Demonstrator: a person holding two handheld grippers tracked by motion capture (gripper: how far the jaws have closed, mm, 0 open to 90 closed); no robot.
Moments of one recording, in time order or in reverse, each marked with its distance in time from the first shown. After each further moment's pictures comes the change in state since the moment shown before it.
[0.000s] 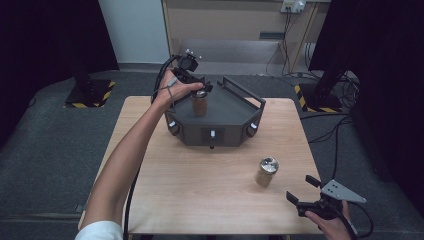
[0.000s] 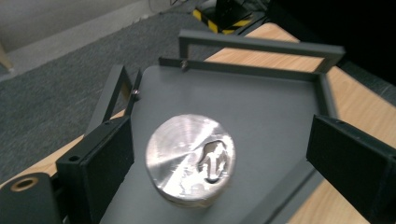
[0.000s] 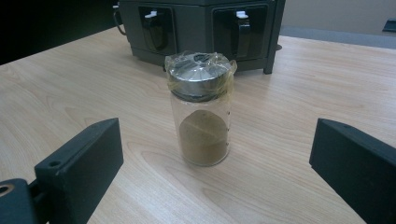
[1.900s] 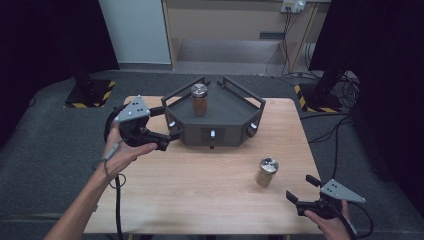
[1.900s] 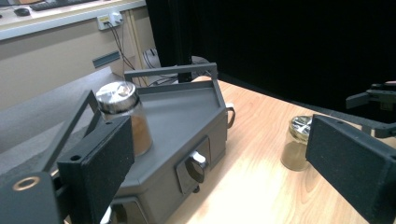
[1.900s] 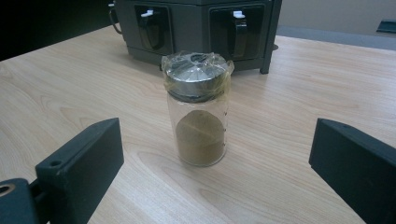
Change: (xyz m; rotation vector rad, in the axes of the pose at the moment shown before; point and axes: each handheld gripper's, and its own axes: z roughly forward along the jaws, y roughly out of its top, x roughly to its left) left arm -0.039 -0.203 -0.140 -0.380 -0.106 0.206; right arm 0.003 0.002 0.001 0.006 -0.017 -0.007
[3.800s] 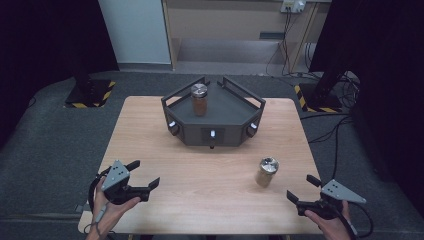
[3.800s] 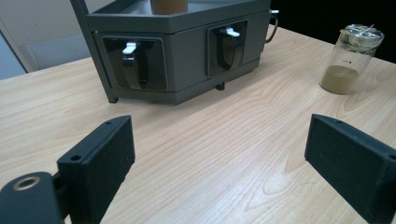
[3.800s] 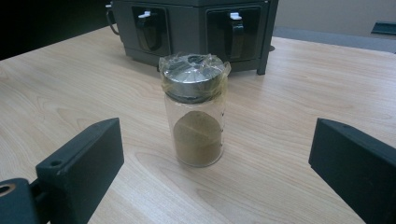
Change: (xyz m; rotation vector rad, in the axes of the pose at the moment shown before) left arm -0.059 -0.154 -0.038 0.062 0.197 -0.141; right arm 0.002 0.000 -0.002 -0.005 -0.013 -0.002
